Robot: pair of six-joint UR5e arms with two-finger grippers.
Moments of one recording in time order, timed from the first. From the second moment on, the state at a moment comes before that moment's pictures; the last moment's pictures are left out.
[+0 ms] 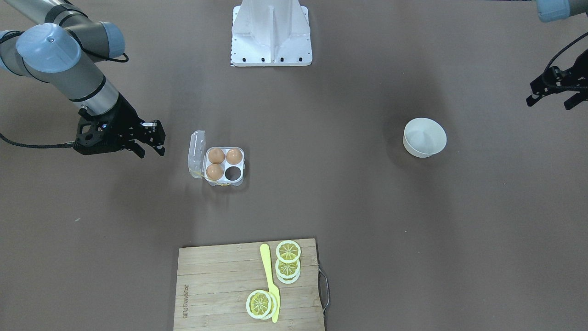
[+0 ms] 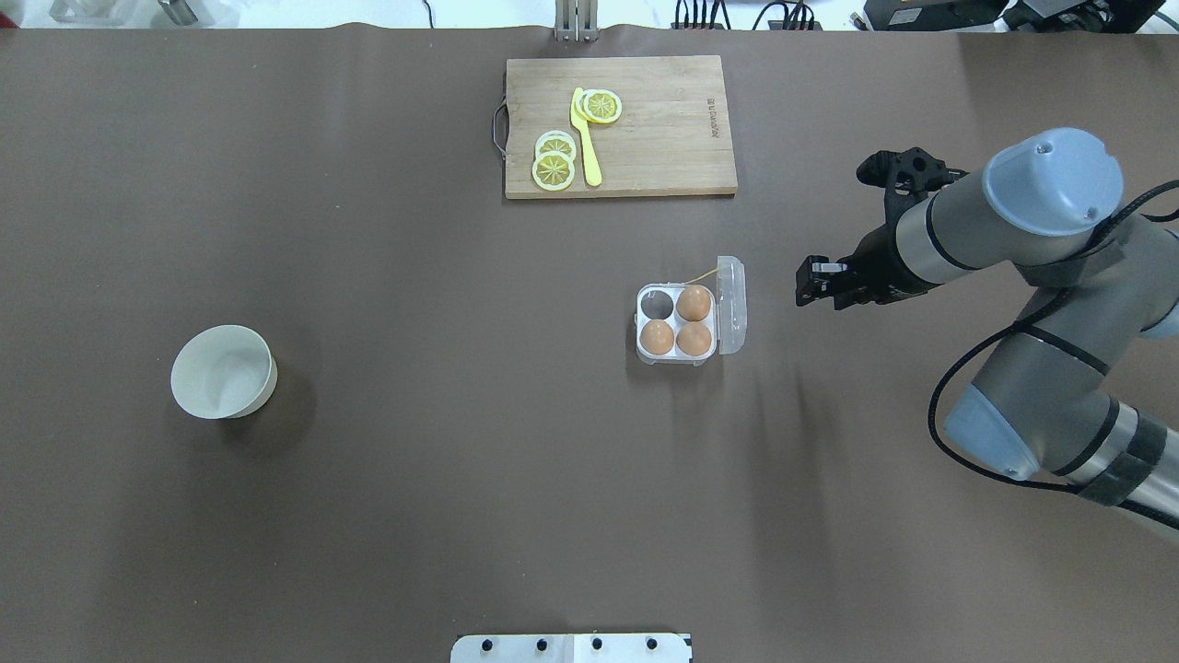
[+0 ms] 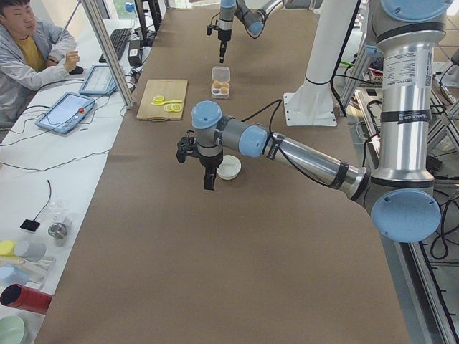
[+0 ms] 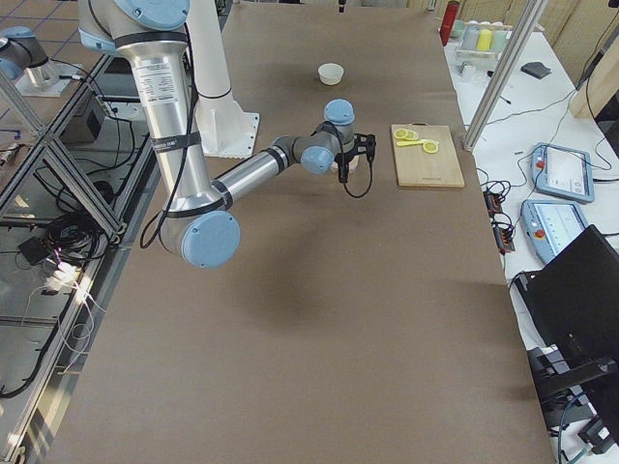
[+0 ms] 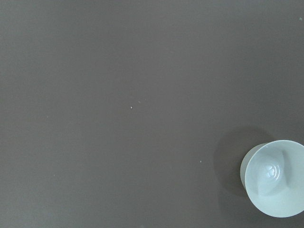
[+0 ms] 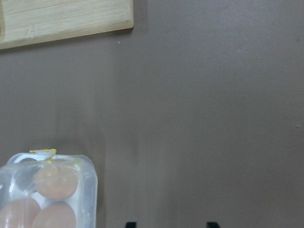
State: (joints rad) left arm -1.30 -1.52 -2.00 -1.50 -2.35 -0.31; right arm 0.77 -1.32 1.82 -1.17 2.07 1.14
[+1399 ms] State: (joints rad) left arm -1.32 -1.52 -2.00 -1.50 -2.36 -0.31; right arm 0.66 -1.13 1.76 -1.18 2.00 1.31
